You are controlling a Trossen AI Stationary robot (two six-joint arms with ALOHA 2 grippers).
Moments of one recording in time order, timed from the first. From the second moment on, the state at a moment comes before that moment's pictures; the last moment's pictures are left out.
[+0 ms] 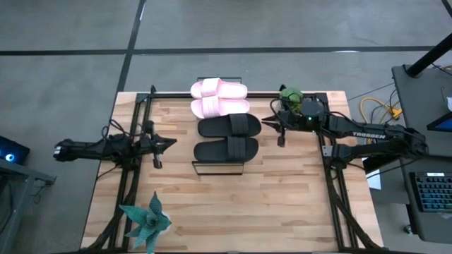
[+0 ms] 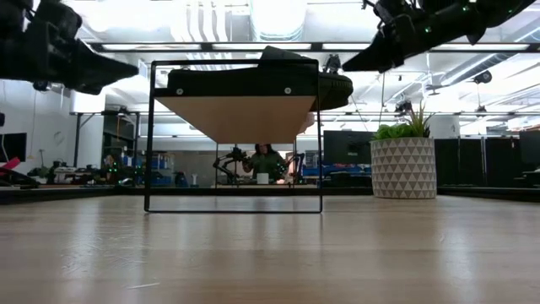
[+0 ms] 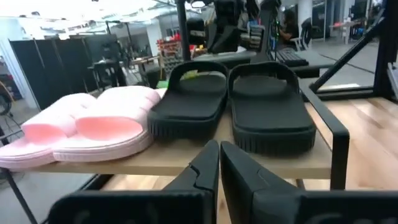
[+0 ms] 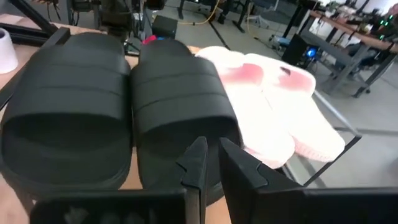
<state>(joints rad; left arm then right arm) -0.08 0.07 0.09 -0.03 -0.33 0.16 -0.32 0.97 0.64 0.04 -0.08 -0.28</state>
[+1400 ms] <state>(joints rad) -0.09 0.04 0.11 -0.13 -0.30 0.03 -0.07 0.02 0.12 -0.21 0.18 -0.03</state>
